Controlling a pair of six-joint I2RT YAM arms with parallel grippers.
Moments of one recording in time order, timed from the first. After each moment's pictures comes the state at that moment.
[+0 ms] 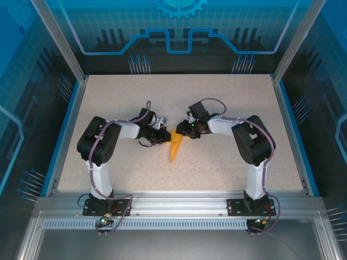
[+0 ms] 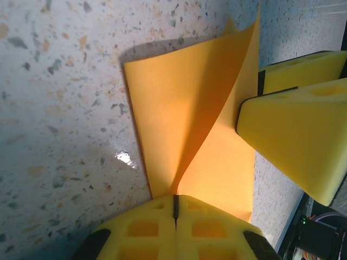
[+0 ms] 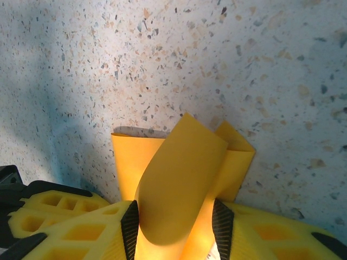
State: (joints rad) left arm -0.34 1.95 0.97 -0.06 0.74 -0.54; right arm 0.52 1.98 1.19 -0.24 -0.38 0.74
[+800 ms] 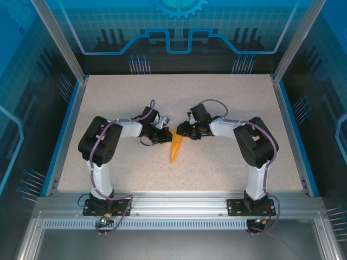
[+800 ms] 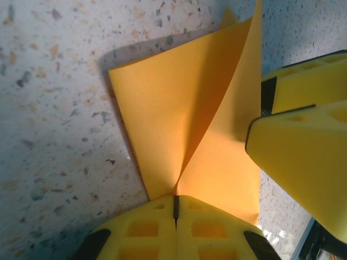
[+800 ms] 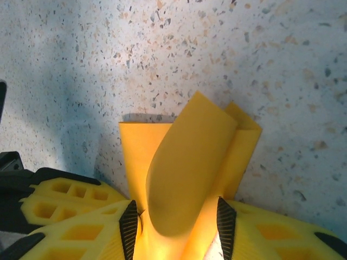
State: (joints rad) left arm -0.37 1.96 1.03 -0.16 0.66 -0.48; right arm 0.52 1.93 1.11 -0.16 -0.39 0.74
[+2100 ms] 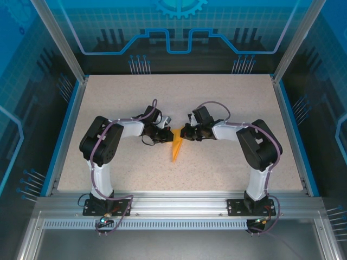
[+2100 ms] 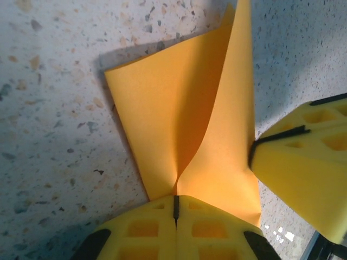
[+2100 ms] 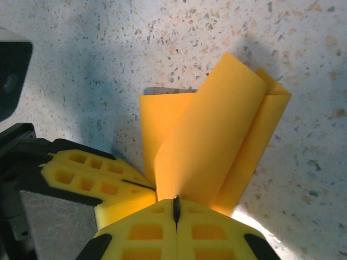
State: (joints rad) left arm -0.39 1.96 1.07 -0.21 0.63 -0.46; right arm 0.52 1.89 1.03 -0.08 -0.43 0.72
